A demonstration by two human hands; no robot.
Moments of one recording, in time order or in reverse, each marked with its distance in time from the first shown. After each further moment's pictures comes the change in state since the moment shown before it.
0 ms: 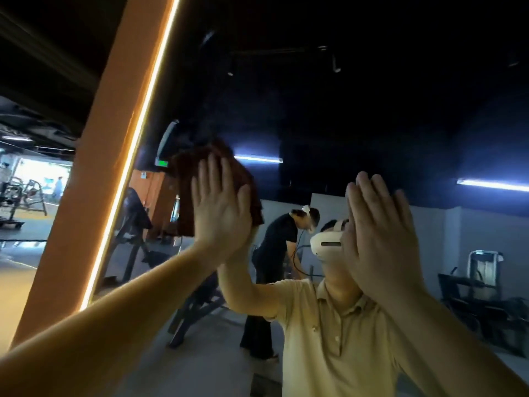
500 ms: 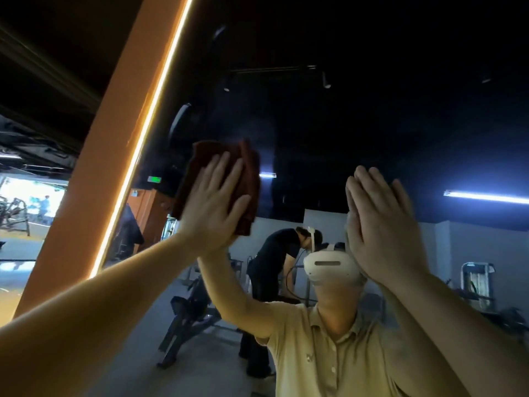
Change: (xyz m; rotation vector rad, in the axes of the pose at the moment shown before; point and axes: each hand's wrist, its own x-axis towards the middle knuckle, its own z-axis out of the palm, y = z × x) left_hand -0.046 -0.065 -0.005 0.064 -0.059 0.361; right_hand -0.049 -0.007 0.023 -0.050 0.104 -0.048
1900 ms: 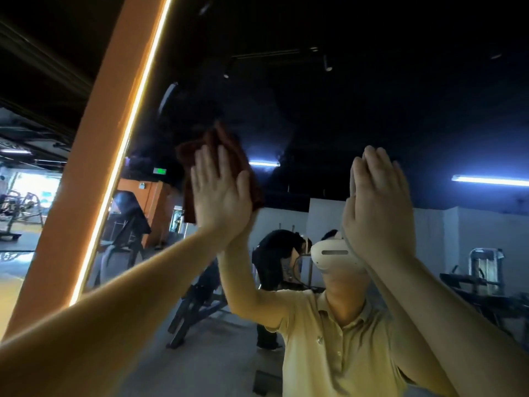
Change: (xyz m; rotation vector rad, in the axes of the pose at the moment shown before) left_hand -0.019 0.084 0.012 -0.062 0.111 -0.383; right_hand -0.028 0.004 -0.002 0.025 0.111 0.116
